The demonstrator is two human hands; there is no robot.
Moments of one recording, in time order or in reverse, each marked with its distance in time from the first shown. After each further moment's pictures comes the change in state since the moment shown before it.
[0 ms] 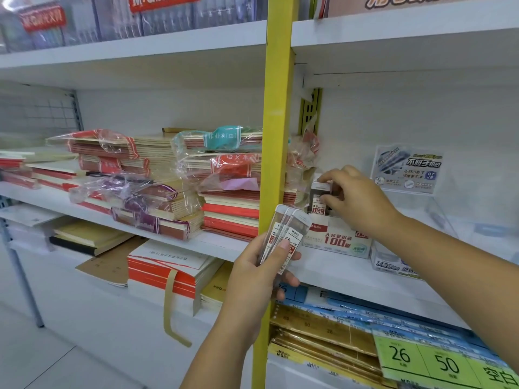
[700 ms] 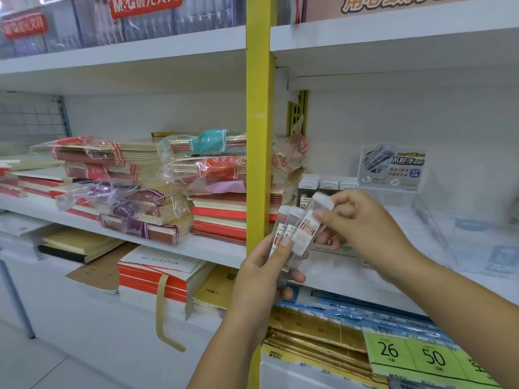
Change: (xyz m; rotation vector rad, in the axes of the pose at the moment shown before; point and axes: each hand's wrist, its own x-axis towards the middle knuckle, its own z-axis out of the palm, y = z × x) left_hand 0.003 -0.006 0.021 -0.091 -0.103 -0.008; right_hand -0.064 -0.041 -0.030 0.854 -0.037 0.398
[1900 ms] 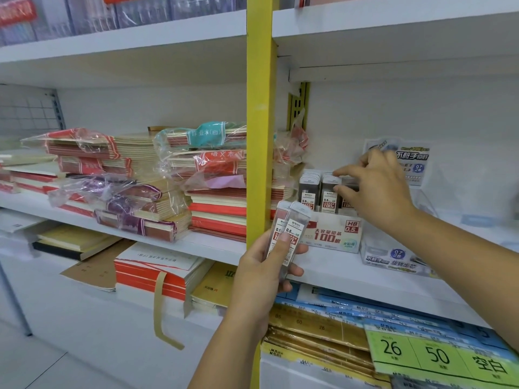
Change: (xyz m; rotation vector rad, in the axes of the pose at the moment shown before) left_hand 0.008 -0.003 -0.001 0.086 0.062 -0.005; right_hand 0.076 0.028 -0.037 -1.126 0.297 -0.356
